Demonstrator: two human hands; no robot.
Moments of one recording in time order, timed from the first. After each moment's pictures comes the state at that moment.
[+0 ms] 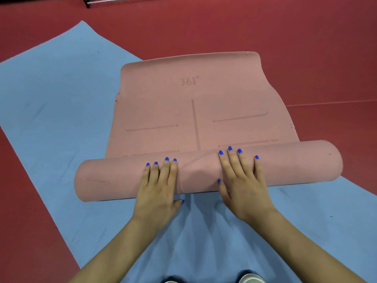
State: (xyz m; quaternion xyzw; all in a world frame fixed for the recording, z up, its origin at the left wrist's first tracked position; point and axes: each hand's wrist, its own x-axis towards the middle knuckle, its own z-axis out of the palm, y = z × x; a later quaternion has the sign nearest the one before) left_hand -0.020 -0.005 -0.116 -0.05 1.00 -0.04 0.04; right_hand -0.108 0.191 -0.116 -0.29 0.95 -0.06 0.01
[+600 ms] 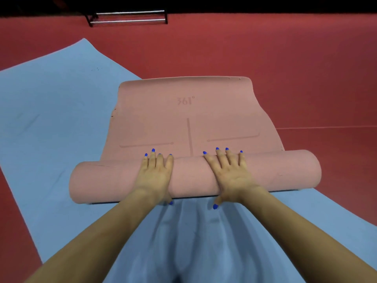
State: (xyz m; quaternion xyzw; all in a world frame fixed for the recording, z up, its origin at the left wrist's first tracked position) left_hand -0.105 -0.029 -0.105 -0.09 0.98 -0.10 0.18; right_hand -0.187 0.165 -0.098 -0.37 0.91 0.10 0.15
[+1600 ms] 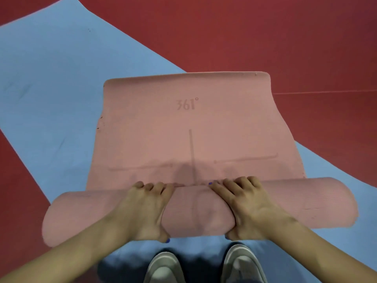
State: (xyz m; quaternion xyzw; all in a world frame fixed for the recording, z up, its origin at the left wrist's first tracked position) left_hand 0.028 -0.004 -0.091 0.09 0.98 0.00 0.19; right_hand -0.065 0.239 -0.099 -0.44 0.89 0.02 0.13
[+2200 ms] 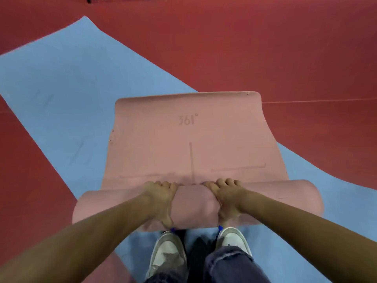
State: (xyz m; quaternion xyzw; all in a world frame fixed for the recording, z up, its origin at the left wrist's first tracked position) left_hand 0.025 0.025 -0.066 0.03 0.91 -0.09 0.41; right_hand -0.059 0.215 -0.075 -0.36 0.83 0.11 0.41
